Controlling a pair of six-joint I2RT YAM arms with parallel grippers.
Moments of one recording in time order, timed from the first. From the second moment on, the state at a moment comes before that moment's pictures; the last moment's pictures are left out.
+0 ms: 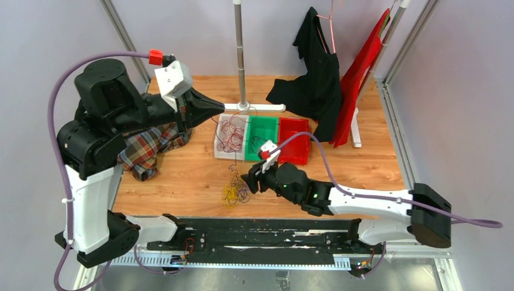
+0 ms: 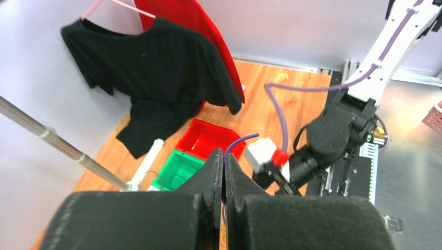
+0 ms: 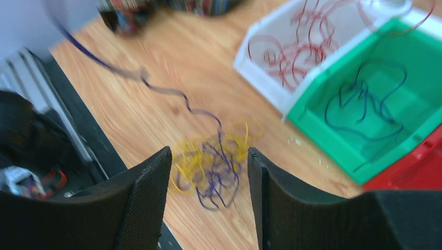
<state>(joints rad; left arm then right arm) -0.52 1.25 2.17 -1.08 0.66 0.25 1.23 1.20 0.72 0.29 0.33 0.24</state>
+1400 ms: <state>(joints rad) -0.52 0.98 1.53 -1.08 0.61 0.46 1.16 1.20 0.80 0.52 0.06 0.12</state>
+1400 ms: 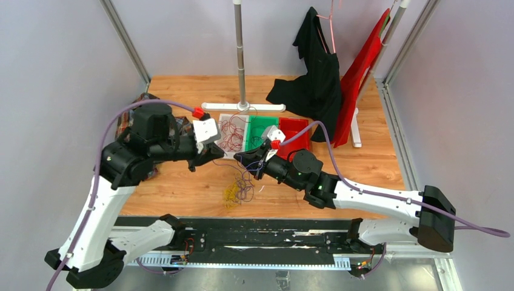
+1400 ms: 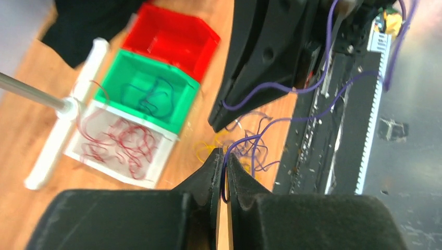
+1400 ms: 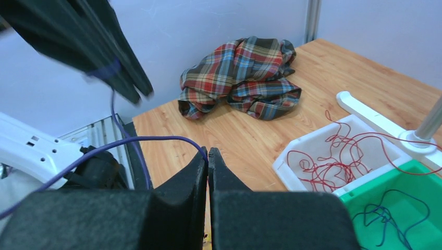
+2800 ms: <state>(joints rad) -0.52 0.97 1.35 -0.53 0.79 0.05 1.14 1.03 0.89 0.40 0.08 0.20</state>
